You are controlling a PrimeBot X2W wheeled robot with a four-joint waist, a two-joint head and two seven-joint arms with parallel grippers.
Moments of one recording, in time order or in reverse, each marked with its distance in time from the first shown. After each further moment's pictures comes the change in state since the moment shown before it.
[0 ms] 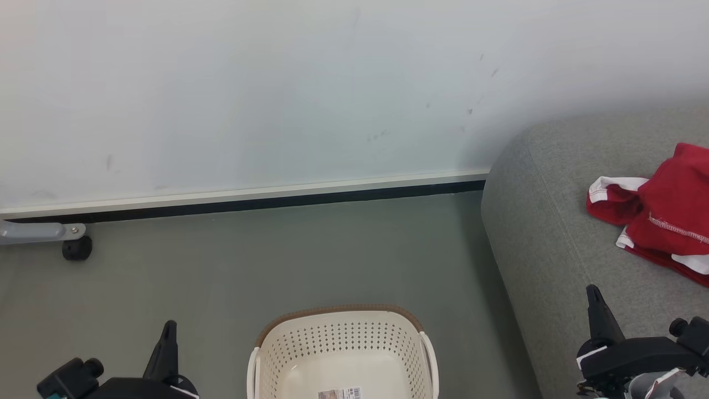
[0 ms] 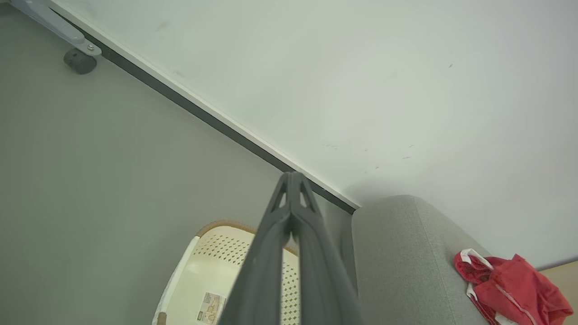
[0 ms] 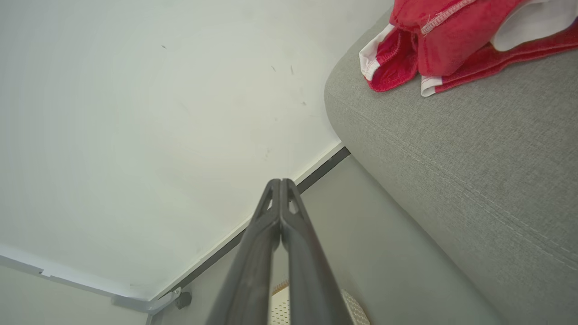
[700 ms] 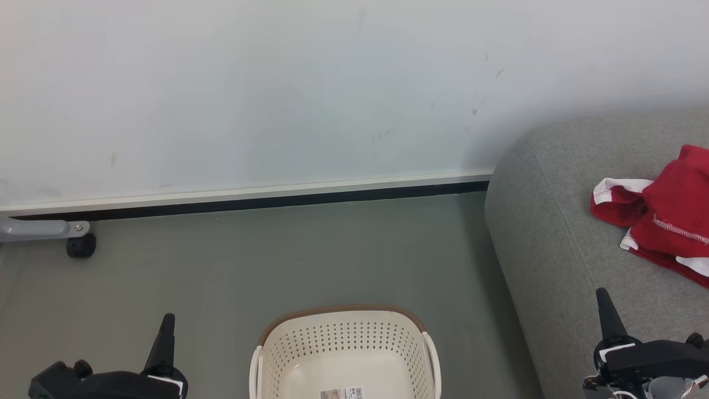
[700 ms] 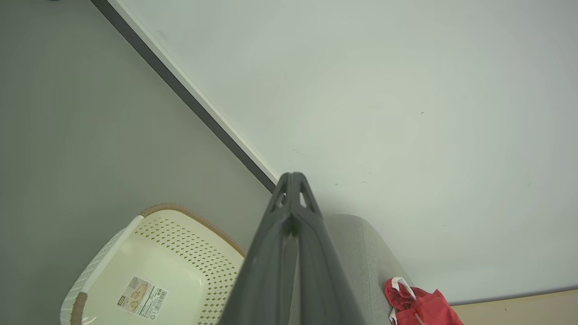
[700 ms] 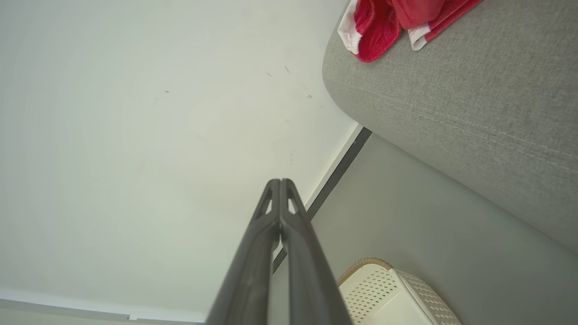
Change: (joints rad) left arm -0.032 -0.026 0.052 0.035 -0.271 -0.053 0.049; right arm 0.001 0.035 -0.079 0.007 0.281 0.040 0.059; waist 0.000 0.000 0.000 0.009
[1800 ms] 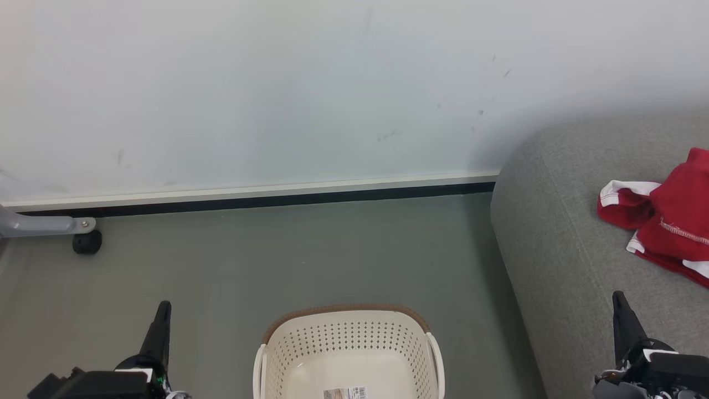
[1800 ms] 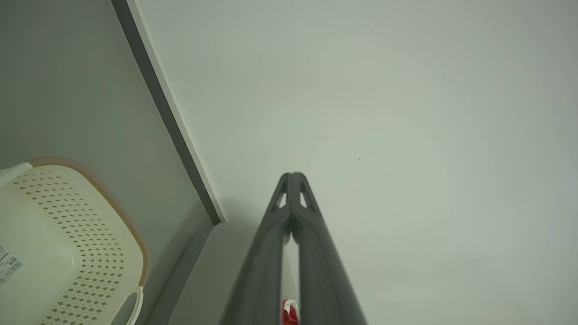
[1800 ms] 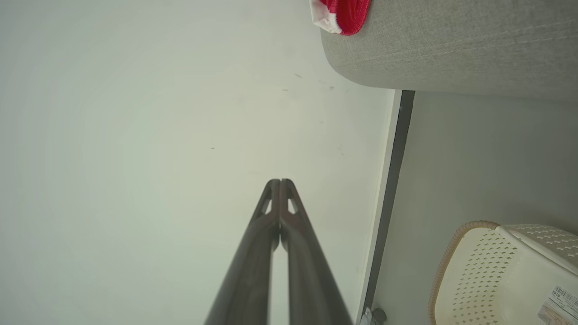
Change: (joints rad) left arm -0.046 -0.043 0.077 0.052 -0.406 -0.082 0.077; right arm 0.003 0.053 -0.122 0.010 0.439 0.063 0.095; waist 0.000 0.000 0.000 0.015
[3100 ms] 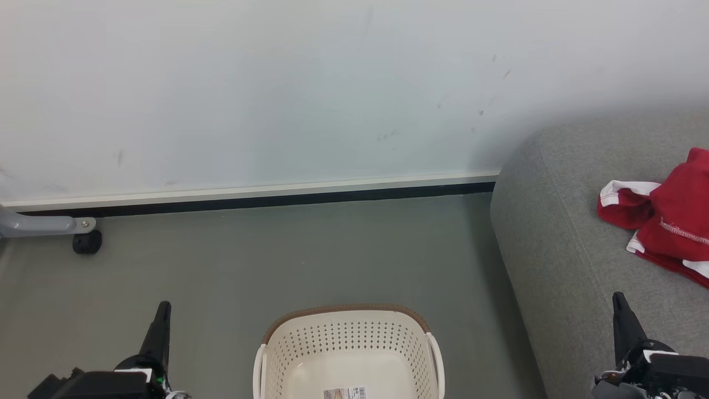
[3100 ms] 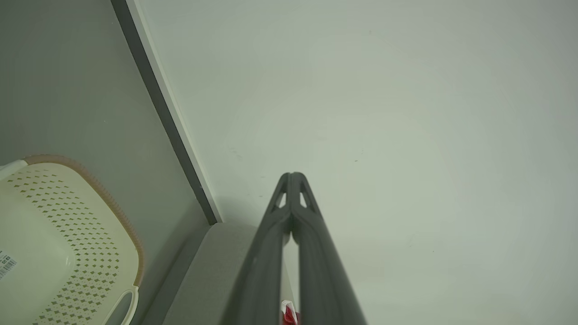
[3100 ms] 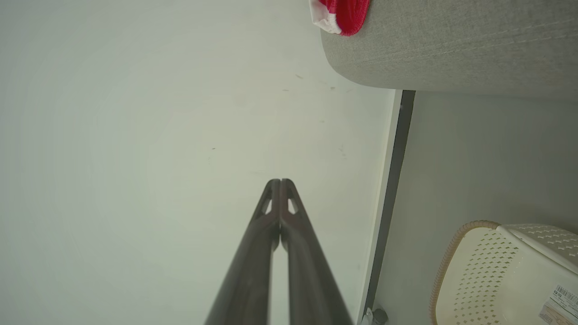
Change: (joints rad) left arm 0.000 -0.002 0.001 0.003 -0.016 -0.005 0.000; right arm 0.003 0.002 -0.002 0.000 0.003 0.004 0.001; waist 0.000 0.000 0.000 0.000
